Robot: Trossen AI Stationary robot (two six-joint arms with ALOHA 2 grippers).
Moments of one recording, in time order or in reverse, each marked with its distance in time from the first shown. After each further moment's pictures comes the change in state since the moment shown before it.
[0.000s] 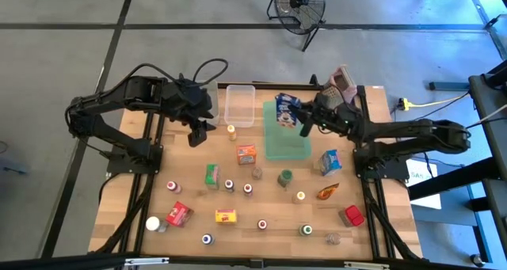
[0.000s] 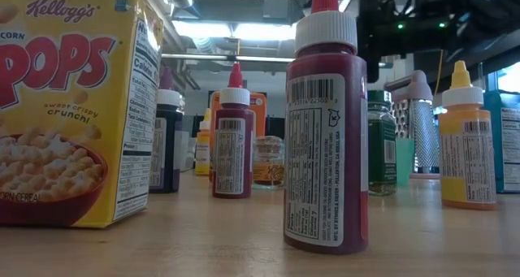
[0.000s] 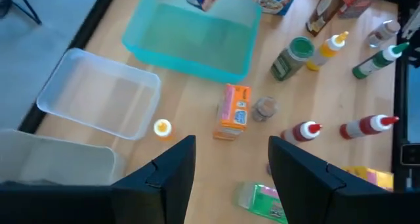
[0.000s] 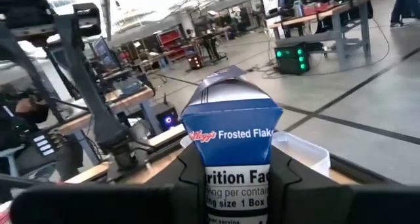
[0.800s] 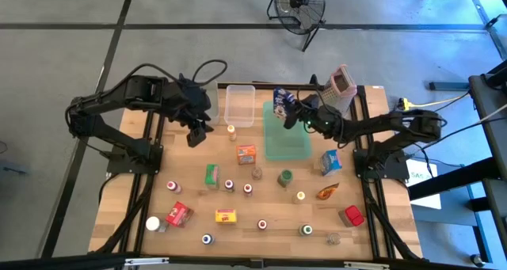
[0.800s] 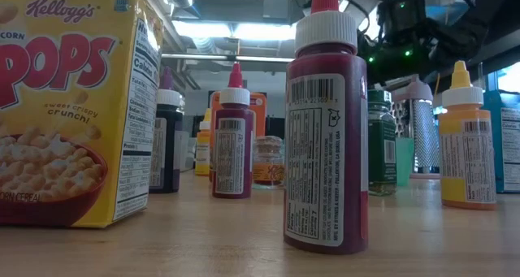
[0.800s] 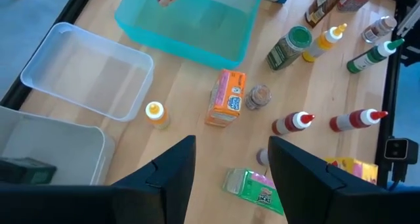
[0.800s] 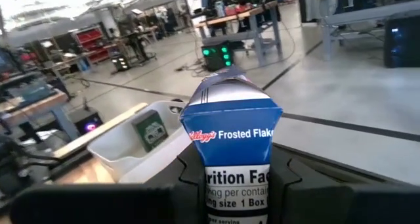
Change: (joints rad) left arm 0.016 0.000 0.000 -0.041 0.040 -0.046; right arm 0.001 0.325 0.033 0.183 0.314 0.000
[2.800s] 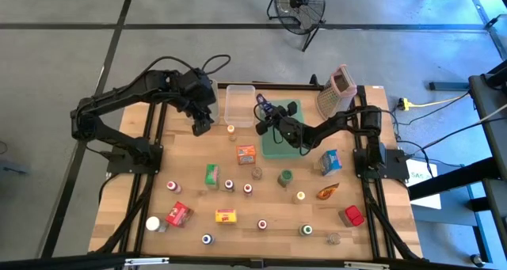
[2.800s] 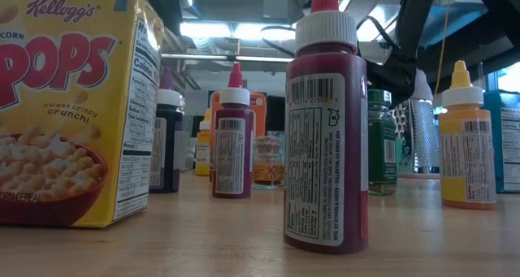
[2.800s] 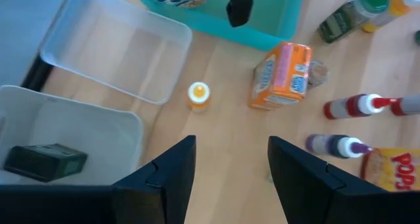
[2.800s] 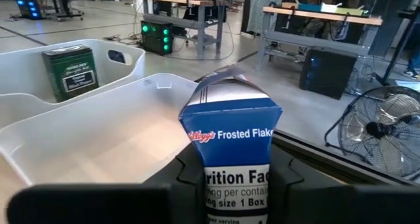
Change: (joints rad) left arm 0.243 0.011 -0.187 0.069 0.116 0.227; right arm 0.119 0.570 0.332 0.100 0.332 -0.234
